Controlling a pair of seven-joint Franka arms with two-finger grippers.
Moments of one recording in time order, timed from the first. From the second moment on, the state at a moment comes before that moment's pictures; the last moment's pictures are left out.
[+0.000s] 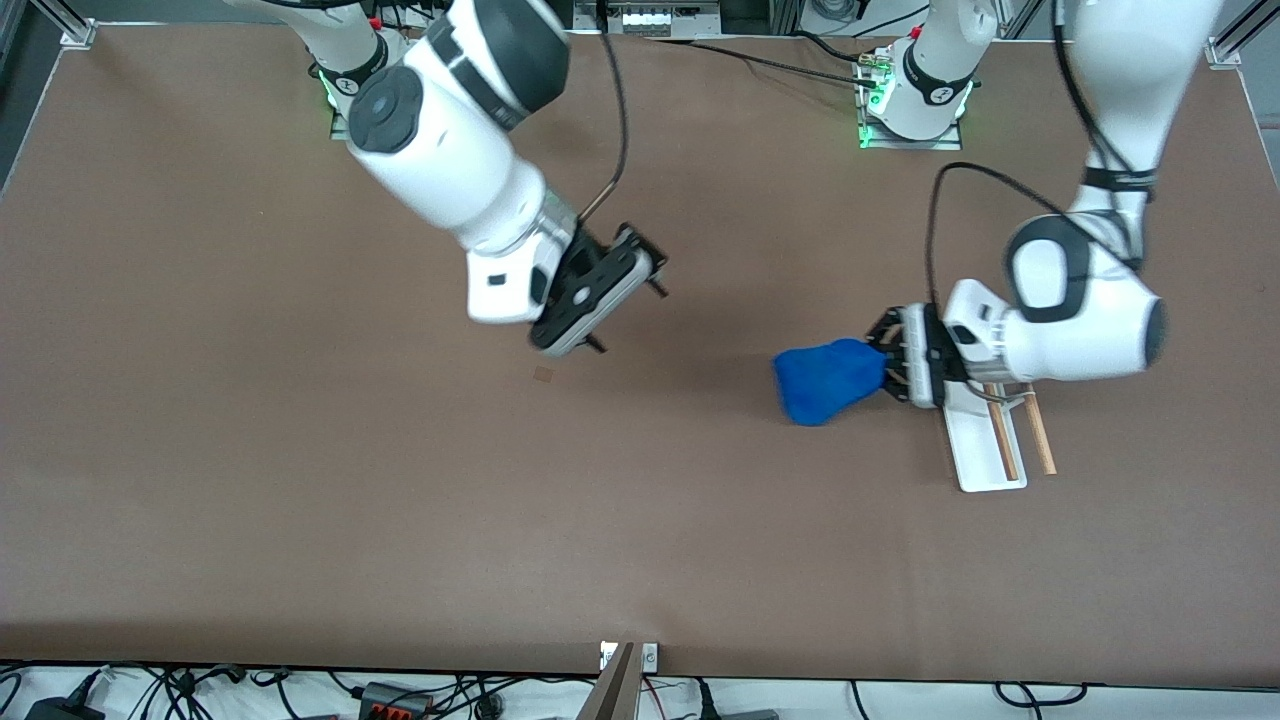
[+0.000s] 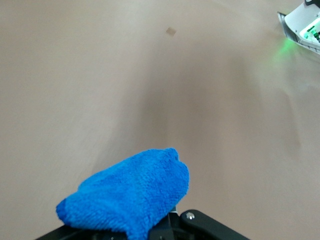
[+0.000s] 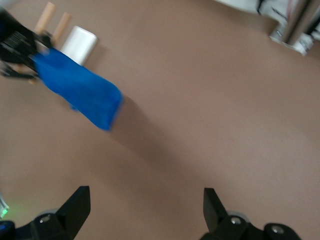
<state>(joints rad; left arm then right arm) -0.04 0.39 -0.03 -1.81 -0.68 1.93 1.55 0.60 0.50 -0.01 -1.26 0.34 2.02 -0.11</state>
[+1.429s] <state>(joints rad) 0.21 0.40 0.03 -1.67 -0.29 1.78 1.11 0.51 0.43 -0.49 -1.28 0.14 1.66 0.06</state>
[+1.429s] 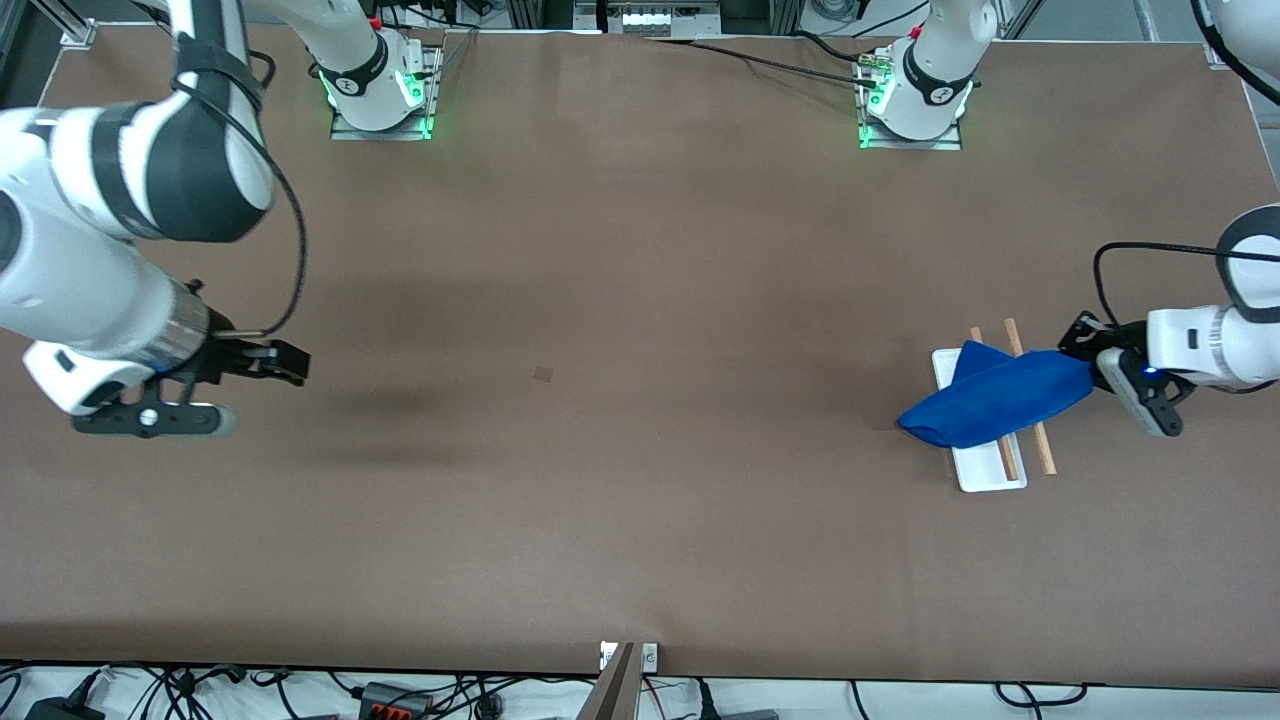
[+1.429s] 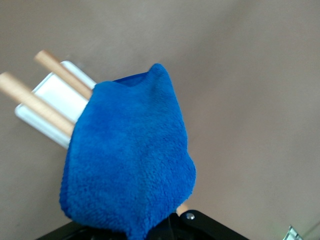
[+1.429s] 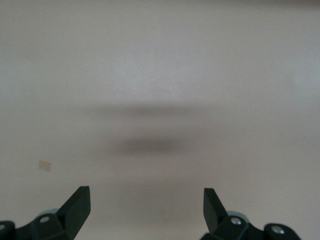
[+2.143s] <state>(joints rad) 0.31 0.59 0.03 -1.59 -0.28 1.79 1.21 0.03 0.28 -0.11 -1.29 0.08 1.62 0.00</state>
